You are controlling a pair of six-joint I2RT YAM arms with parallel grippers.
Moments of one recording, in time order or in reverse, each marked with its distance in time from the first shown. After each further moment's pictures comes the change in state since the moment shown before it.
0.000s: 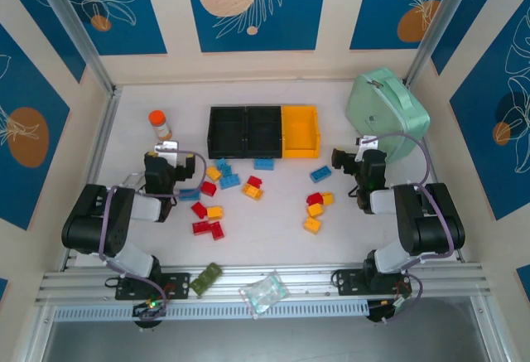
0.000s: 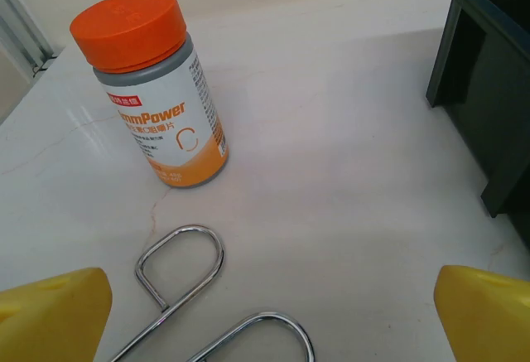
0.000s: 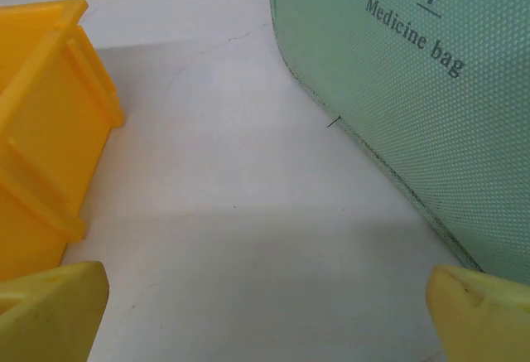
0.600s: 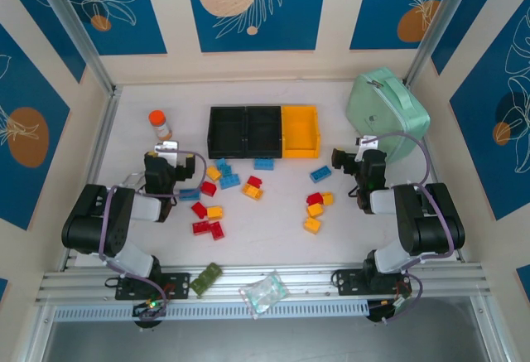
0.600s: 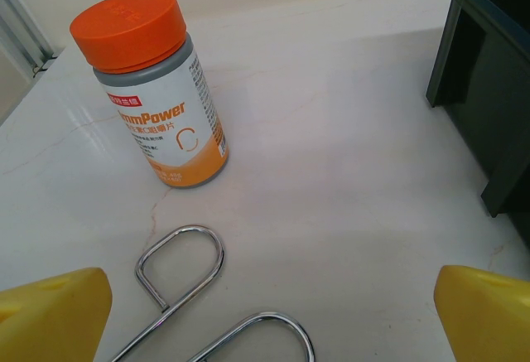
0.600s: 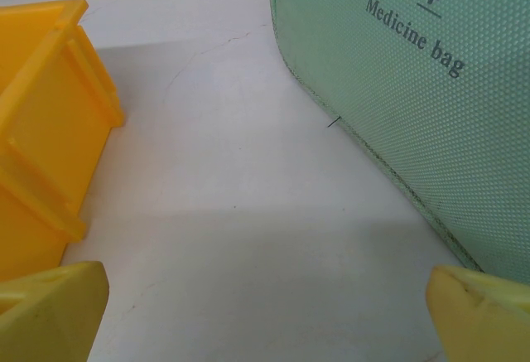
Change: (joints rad) left arm 0.000 0.000 0.000 0.000 0.000 0.000; right arm 0.000 0.000 0.000 0.000 0.000 0.000
